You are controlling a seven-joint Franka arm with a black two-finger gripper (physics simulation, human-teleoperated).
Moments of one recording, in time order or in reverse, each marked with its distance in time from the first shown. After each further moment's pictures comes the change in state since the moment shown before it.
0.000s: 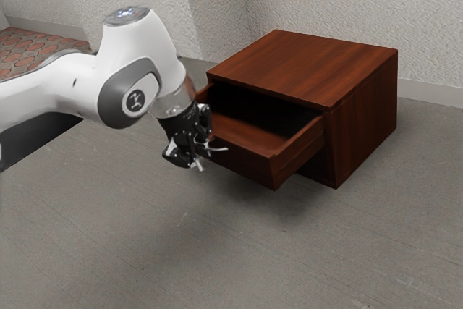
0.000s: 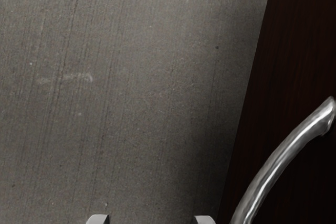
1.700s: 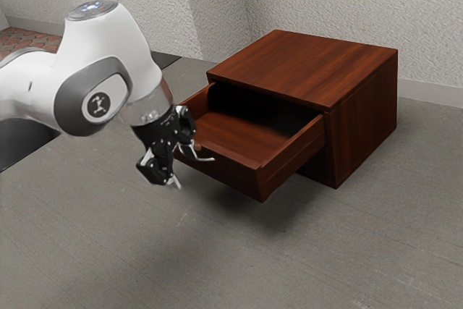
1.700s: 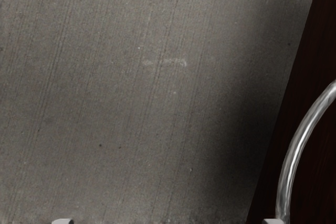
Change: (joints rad) arm 0.011 -0.186 -0.041 -0.116 -0.034 -0.095 -0.074
